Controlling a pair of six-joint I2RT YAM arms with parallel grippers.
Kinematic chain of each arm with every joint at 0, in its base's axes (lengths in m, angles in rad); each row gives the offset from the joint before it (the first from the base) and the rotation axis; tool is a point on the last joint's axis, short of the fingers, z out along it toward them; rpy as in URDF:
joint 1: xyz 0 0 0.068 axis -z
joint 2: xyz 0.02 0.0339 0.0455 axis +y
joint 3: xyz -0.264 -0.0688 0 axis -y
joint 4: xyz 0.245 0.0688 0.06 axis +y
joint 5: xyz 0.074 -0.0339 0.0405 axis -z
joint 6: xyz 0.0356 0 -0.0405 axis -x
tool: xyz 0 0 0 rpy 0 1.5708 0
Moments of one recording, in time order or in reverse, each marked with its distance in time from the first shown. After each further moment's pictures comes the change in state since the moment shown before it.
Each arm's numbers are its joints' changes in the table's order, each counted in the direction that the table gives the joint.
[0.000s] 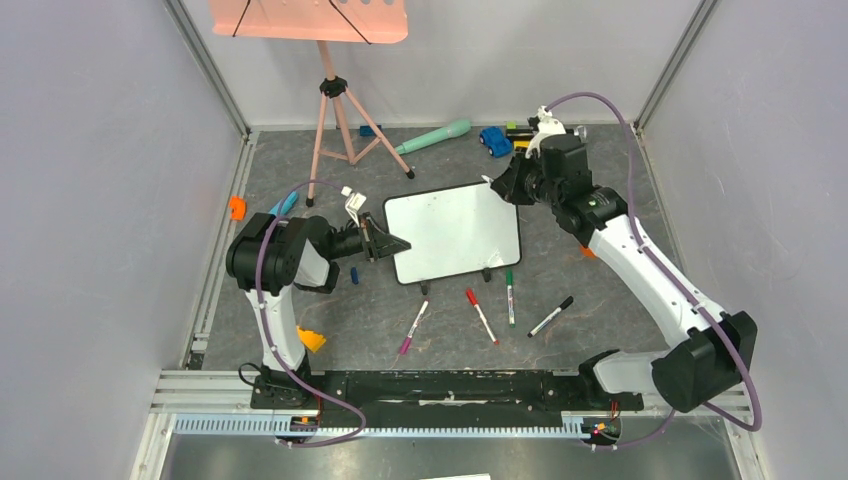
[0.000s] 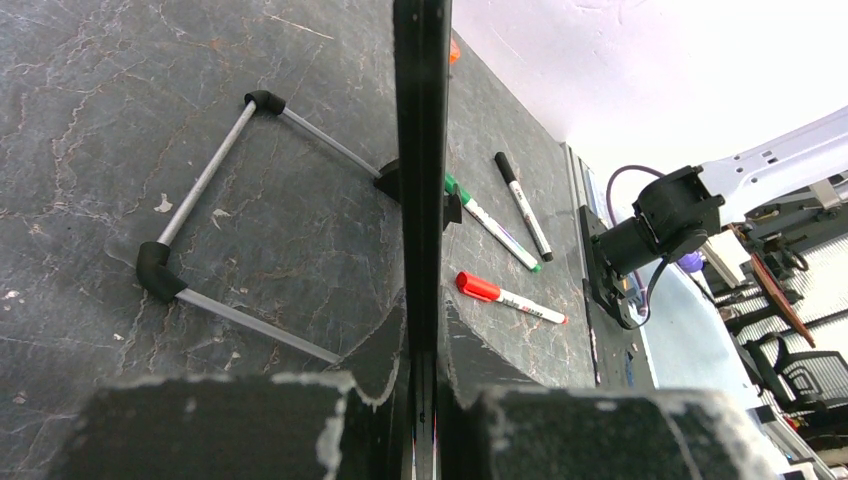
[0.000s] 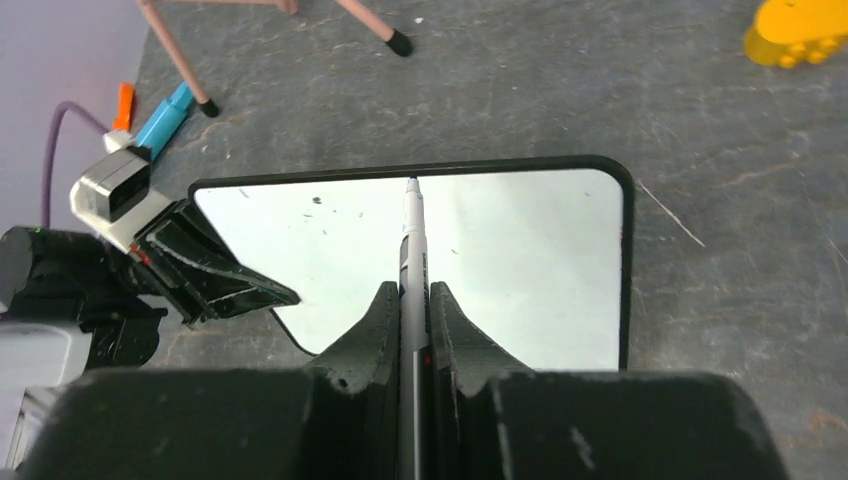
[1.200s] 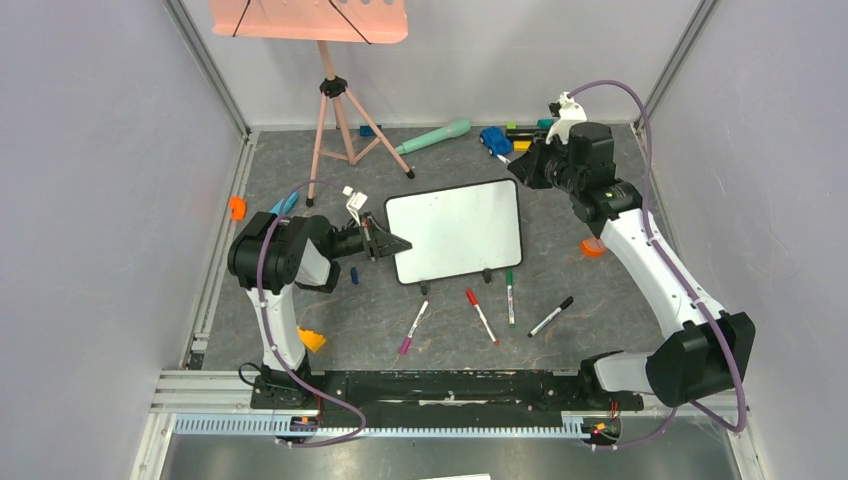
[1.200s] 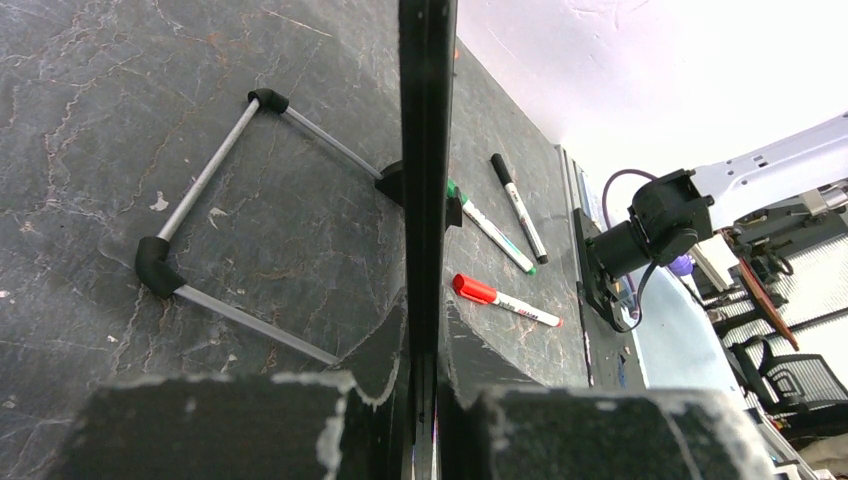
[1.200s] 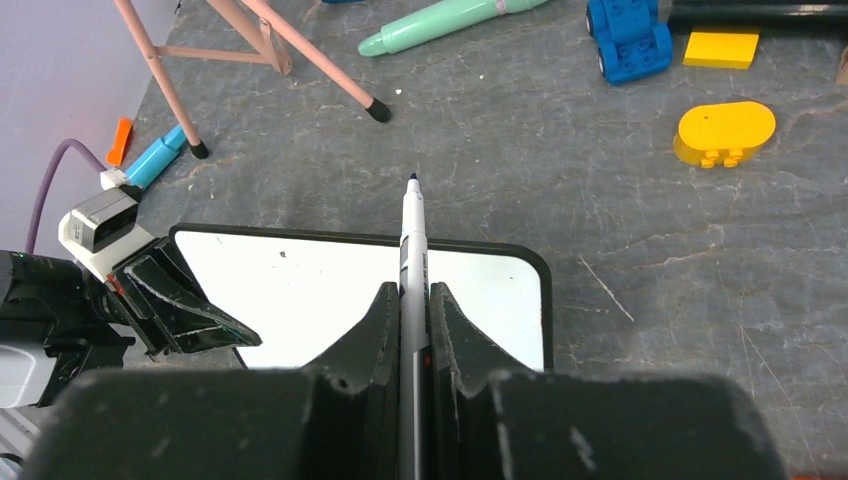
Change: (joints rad) left arm 0.004 0.014 0.011 -0.001 -0.004 0.023; right arm 0.148 0.008 -0.003 -0.089 -0.114 0.111
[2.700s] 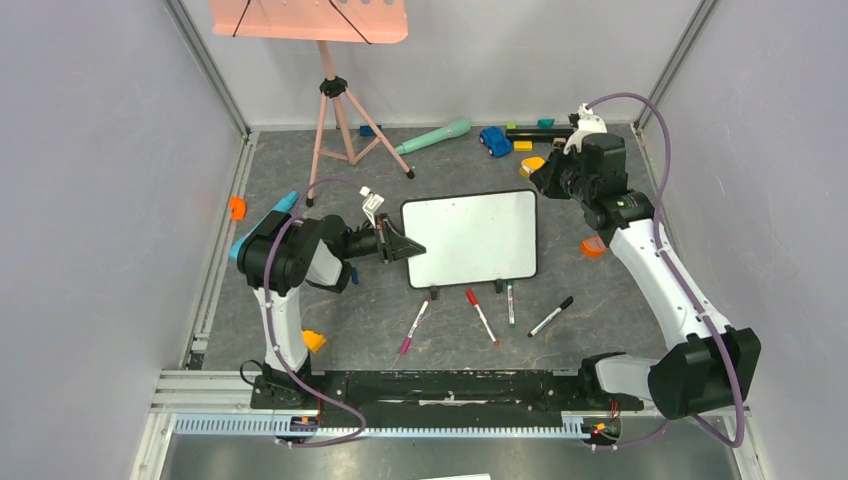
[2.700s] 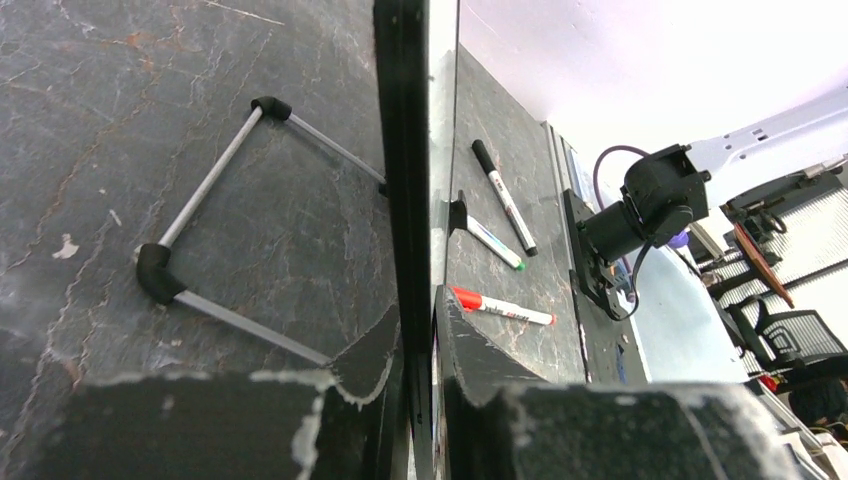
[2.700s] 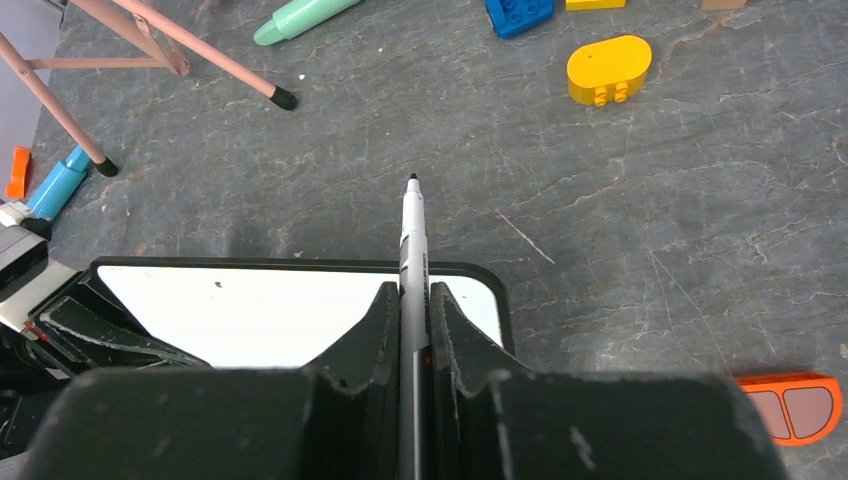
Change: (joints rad) left arm 0.098 0.008 0.033 0.012 -0.008 -0.022; right arm 0.063 -0.058 -0.069 0.055 0.101 -0.001
